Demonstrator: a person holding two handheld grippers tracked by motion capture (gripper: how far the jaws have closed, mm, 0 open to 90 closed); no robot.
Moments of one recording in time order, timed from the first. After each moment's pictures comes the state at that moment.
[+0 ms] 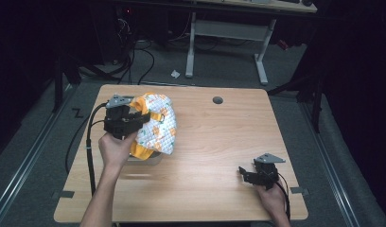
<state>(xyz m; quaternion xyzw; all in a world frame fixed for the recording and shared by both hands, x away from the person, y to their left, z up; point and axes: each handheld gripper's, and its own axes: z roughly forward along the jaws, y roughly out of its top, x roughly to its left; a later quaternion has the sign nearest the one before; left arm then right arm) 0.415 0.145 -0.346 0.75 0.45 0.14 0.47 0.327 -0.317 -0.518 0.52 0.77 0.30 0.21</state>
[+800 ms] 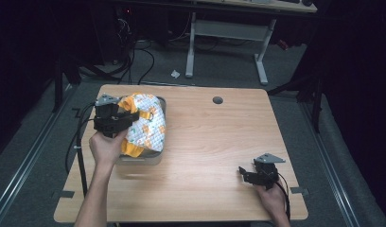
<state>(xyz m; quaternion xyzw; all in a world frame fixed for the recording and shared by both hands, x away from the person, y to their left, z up) 0.425 0.172 -0.355 0.74 0.48 0.15 0.45 0.327 -0.317 -0.518 0.52 0.77 0.30 0.21</state>
